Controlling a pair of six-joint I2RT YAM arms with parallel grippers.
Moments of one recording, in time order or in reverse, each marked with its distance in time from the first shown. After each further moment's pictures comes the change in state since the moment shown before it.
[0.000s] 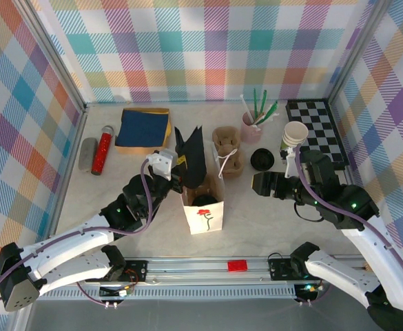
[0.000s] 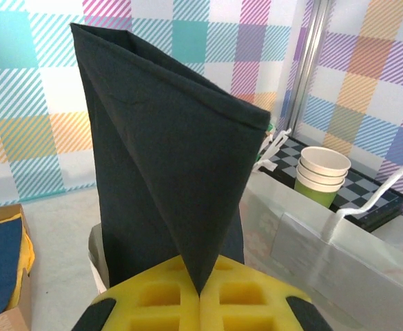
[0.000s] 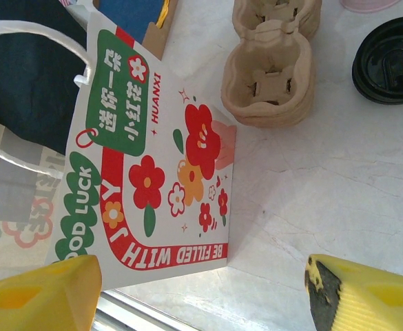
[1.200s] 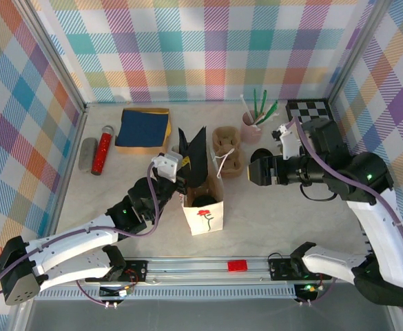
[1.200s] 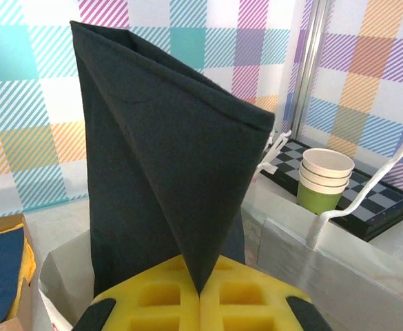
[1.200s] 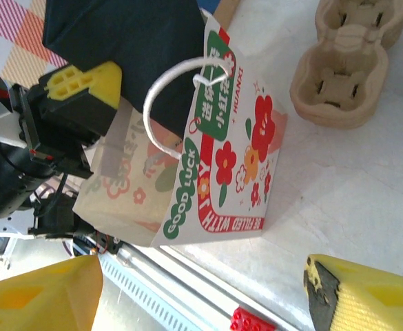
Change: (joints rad) left arm -0.051 0.044 -0.016 0.079 -0.063 0.042; right arm 0.002 0.300 0.542 -0.341 -0.174 -0.172
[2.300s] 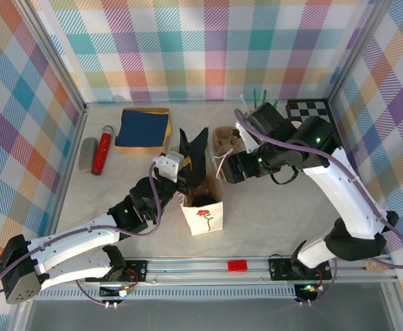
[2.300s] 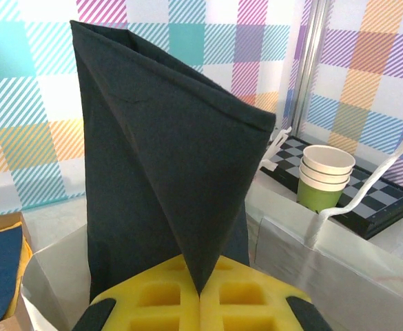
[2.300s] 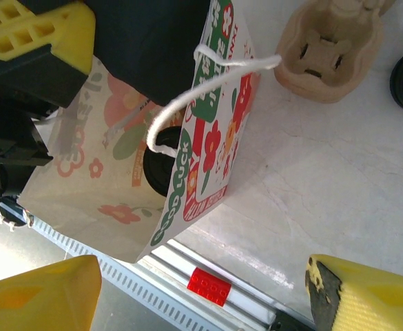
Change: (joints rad) left arm -0.001 0.016 0.000 0.008 0.000 0.000; right arm 0.256 0.377 0.388 -0.268 0.255 0.018
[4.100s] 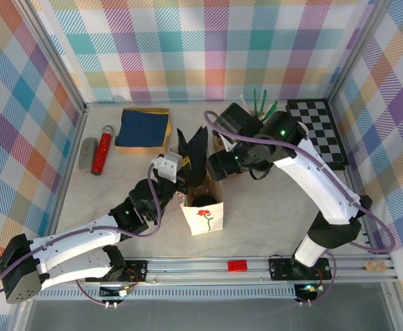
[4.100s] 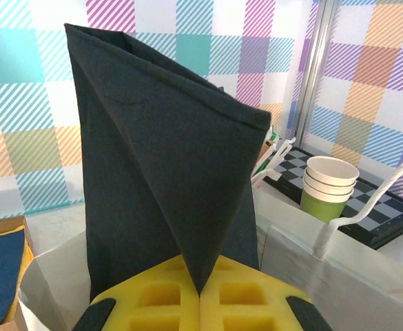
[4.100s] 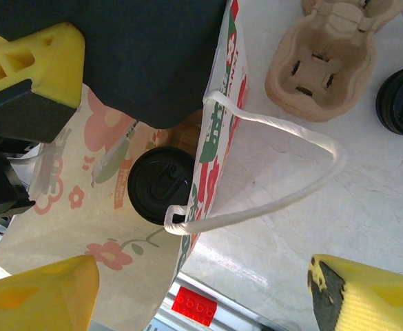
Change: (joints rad) left arm 0.000 0.004 -0.032 0.075 -0.018 0.000; right arm 0.088 0.172 0.108 -0.020 0.112 0.022
